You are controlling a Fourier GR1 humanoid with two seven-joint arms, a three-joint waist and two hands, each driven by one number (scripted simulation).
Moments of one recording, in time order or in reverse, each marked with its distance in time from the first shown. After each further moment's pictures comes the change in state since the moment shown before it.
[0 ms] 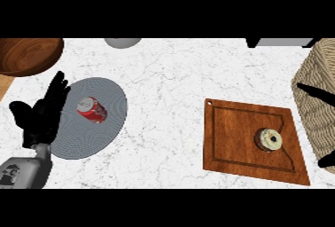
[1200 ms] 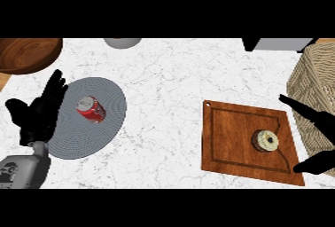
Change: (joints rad) left arm -0.015 -0.026 0.063 0.023 -0.034 -0.059 -0.004; right arm 0.084 0.185 -0.008 0.028 0.296 -0.128 -0.236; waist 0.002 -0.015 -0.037
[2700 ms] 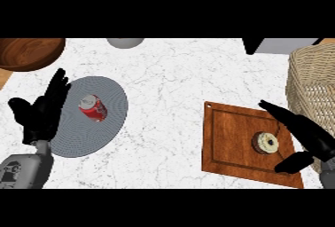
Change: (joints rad) left arm -0.009 -0.020 0.001 -0.010 -0.017 -0.009 0.010; right arm -0.011 0.106 0.083 0.007 0.202 -0.064 0.074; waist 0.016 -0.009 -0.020
